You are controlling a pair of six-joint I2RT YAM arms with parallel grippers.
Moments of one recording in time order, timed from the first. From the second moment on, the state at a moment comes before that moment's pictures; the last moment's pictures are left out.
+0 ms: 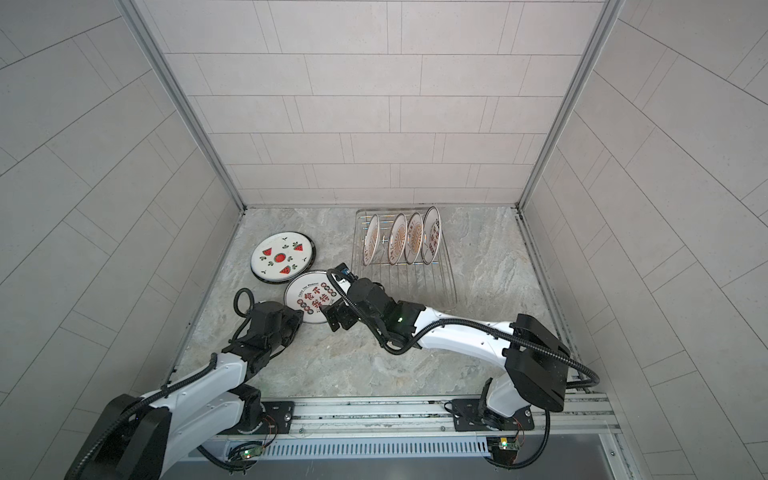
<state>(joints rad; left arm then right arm) -0.30 1.01 0.17 0.14 -0.06 -1.34 1.04 1.50 1.00 0.04 0.14 0.27</state>
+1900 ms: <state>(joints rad) -0.27 0.55 0.19 -0.11 -0.17 -1.27 1.03 1.26 0.84 0.11 0.26 0.30</state>
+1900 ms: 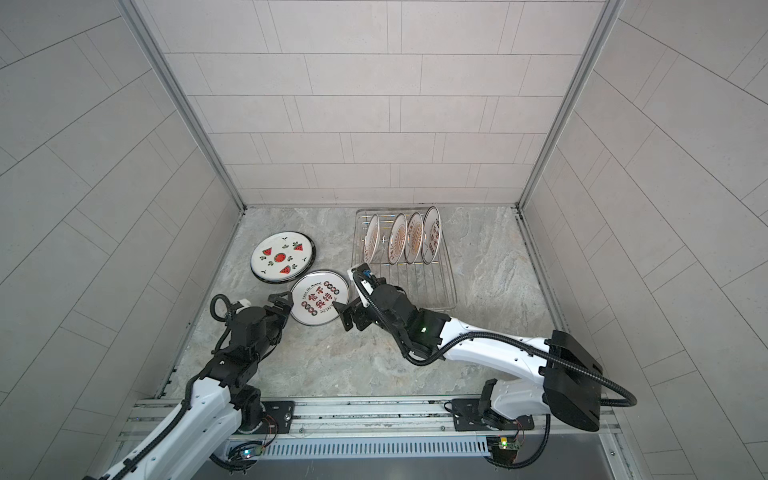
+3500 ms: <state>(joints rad) -0.50 0.90 0.12 0.77 0.34 -0.70 0.36 1.42 1.13 -0.28 0.44 0.33</state>
